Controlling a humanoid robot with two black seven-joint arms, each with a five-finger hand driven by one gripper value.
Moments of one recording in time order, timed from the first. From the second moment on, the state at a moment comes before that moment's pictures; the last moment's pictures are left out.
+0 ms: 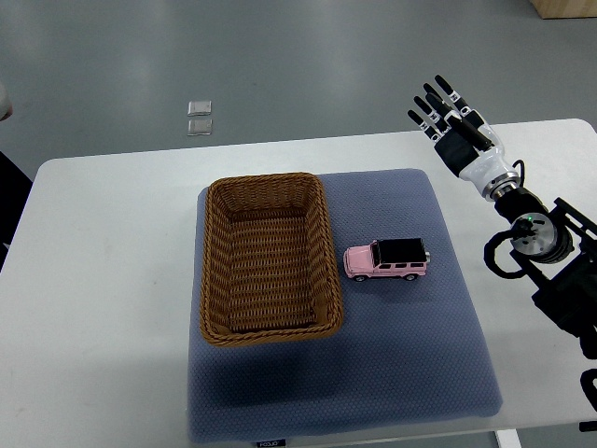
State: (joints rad) left arm -0.03 0.00 -0.09 -0.25 0.12 -0.04 -0.04; right arm 0.63 -0.19 1.01 0.71 -0.11 0.37 0.24
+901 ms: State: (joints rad) left arm -0.03 0.00 -0.08 -0.26 0.12 -0.05 -0.04; right arm 1.06 -0.63 0.27 1.08 -1.12 0.54 0.10
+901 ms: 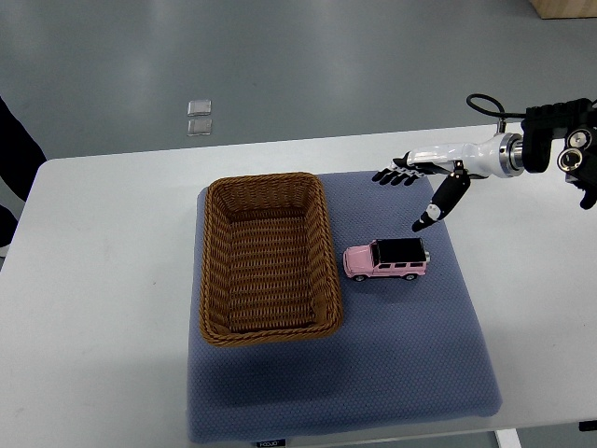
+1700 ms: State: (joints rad) left arm -0.03 0.00 -0.08 -0.25 0.12 -0.05 -0.04; right arm 0.91 -0.58 0.25 1.12 -1.14 0.43 0.10
